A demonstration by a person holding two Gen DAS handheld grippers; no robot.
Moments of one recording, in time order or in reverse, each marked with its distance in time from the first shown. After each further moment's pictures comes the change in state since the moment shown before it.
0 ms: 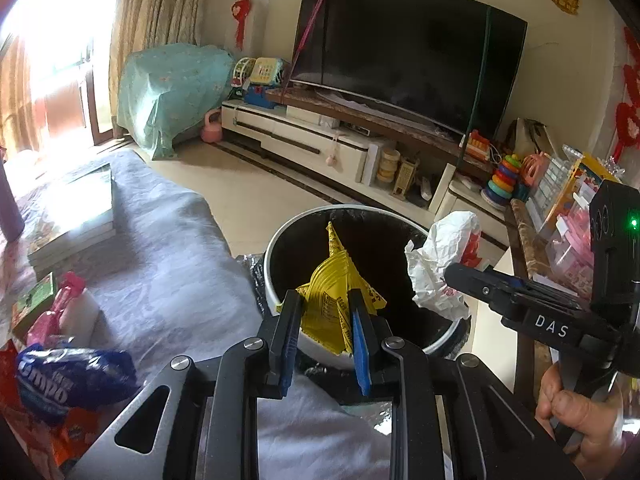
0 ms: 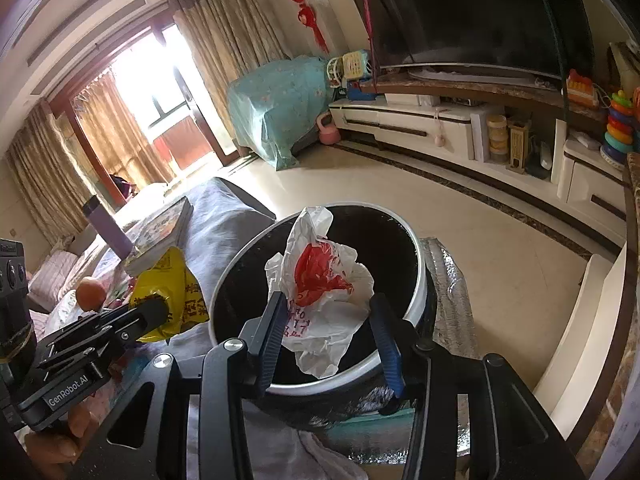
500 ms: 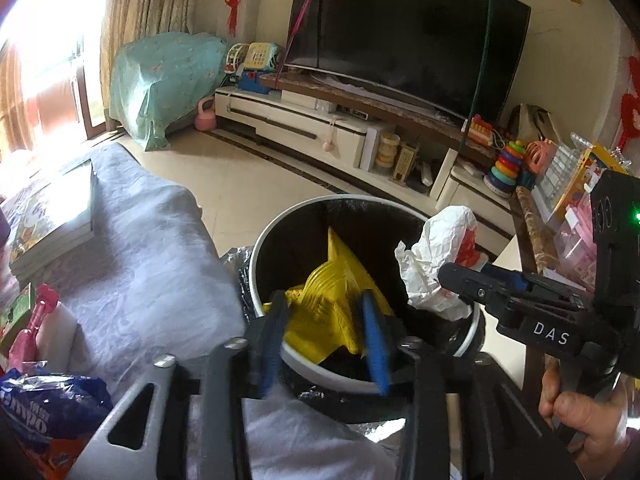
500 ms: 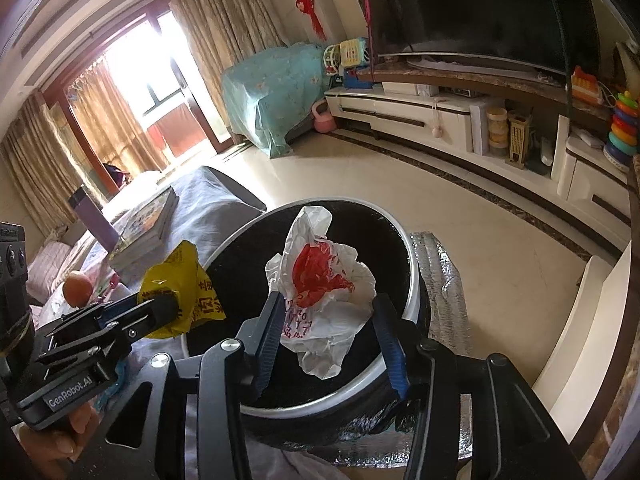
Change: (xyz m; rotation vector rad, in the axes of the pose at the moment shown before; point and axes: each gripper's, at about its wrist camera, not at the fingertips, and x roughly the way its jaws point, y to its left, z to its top) left arm 0.039 -0.004 0.014 0.007 0.054 0.005; right arm 0.021 -0.008 0.009 -0.018 0.053 -0.019
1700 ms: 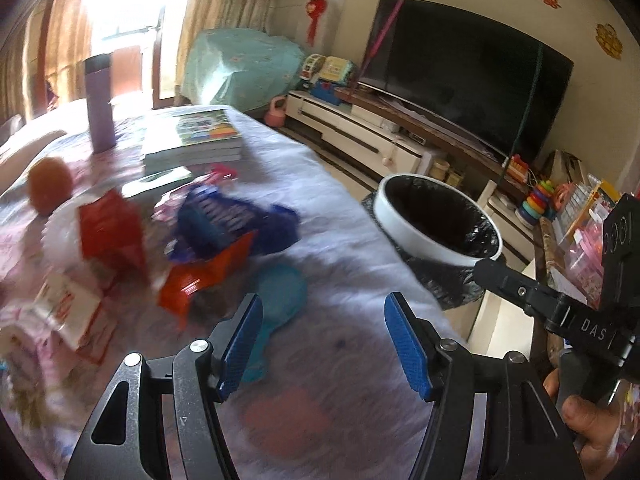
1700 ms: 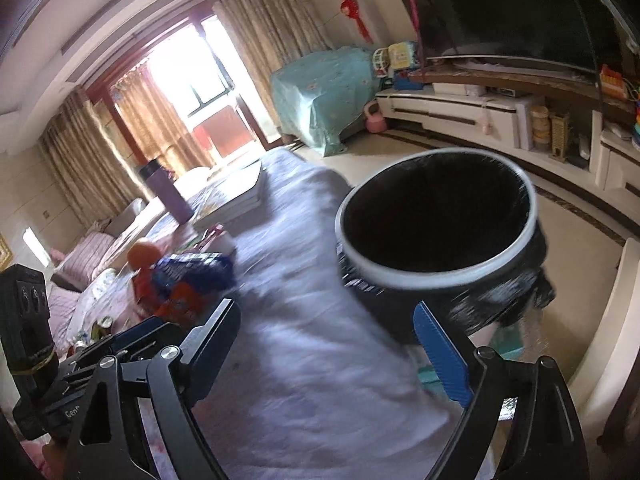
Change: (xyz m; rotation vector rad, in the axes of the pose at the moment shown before) left arm -0.175 0.046 -0.142 -0.194 -0.077 0.113; right arm -0.042 0.101 -0.075 -0.023 -0.032 0.165
